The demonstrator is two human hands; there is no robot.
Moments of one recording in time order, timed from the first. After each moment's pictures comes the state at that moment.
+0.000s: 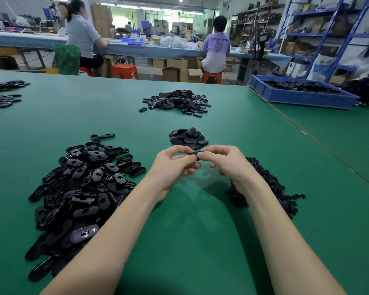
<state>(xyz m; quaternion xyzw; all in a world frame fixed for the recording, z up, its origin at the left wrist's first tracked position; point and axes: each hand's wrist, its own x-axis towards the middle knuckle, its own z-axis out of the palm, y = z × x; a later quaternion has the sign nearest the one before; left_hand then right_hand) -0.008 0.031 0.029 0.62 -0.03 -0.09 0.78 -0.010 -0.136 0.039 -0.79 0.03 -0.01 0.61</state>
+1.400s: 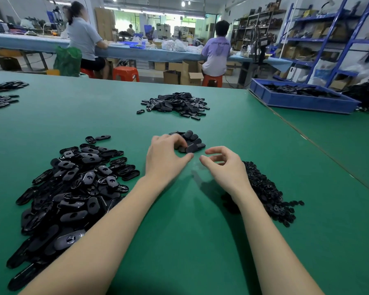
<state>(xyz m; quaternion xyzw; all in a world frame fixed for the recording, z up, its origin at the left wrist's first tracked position) 0.040 0.024 0.017 0.90 -0.10 0.23 0.36 -0.003 -0.141 0.015 -0.82 0.06 -0.14 0.55</state>
